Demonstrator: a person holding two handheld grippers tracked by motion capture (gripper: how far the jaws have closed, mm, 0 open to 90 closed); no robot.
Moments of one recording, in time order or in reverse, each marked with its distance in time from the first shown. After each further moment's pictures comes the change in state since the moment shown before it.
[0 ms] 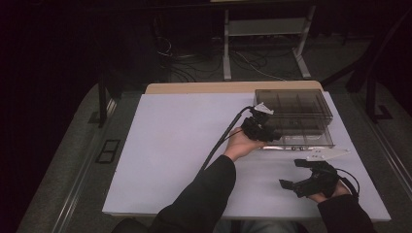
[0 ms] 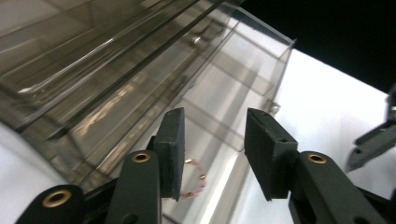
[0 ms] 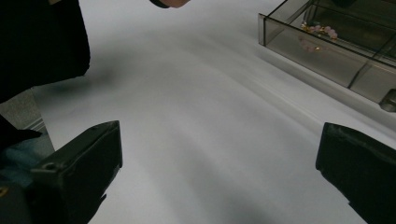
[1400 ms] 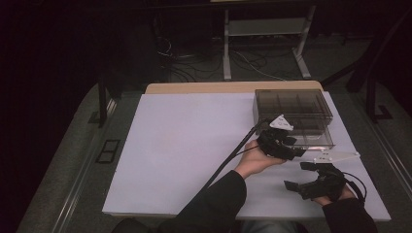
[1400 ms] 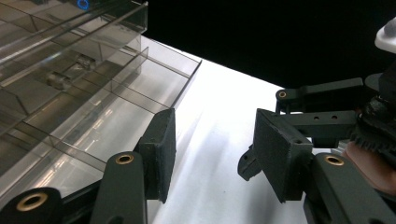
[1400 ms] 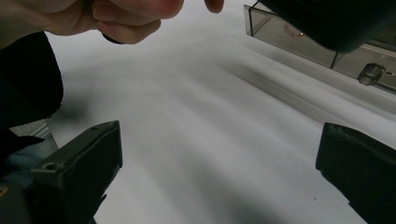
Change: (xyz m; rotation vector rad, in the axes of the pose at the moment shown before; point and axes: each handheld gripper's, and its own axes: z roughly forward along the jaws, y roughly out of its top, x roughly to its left) left arm -0.066 -0.002 0.006 -0.071 -0.108 0.088; right arm 0.000 -0.008 -0.011 -0.004 -0.019 0.050
